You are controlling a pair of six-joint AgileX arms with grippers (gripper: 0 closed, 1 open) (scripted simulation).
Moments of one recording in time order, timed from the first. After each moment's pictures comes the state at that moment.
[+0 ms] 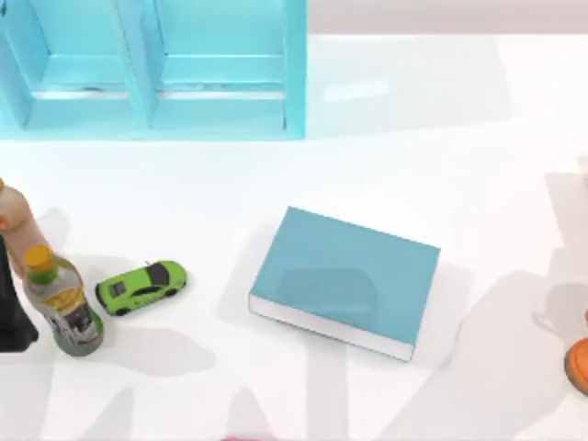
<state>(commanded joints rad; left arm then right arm) 0.00 0.00 0.00 0.00 0.00 0.00 -0.42 1.98 1.40 -1.00 0.00 -0.41</state>
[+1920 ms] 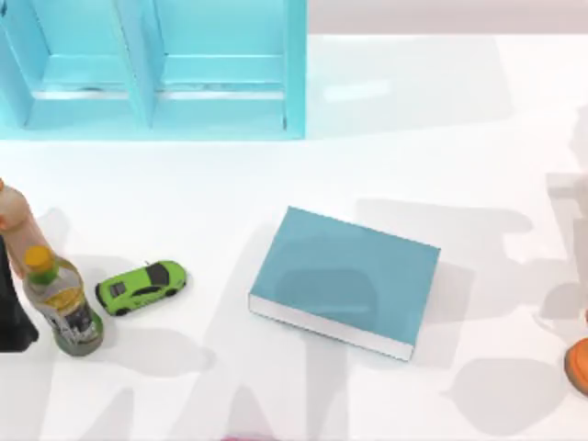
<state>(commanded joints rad) 0.00 0.00 0.00 0.00 0.00 0.00 -0.16 1.89 1.66 -1.37 0.00 -0.14</state>
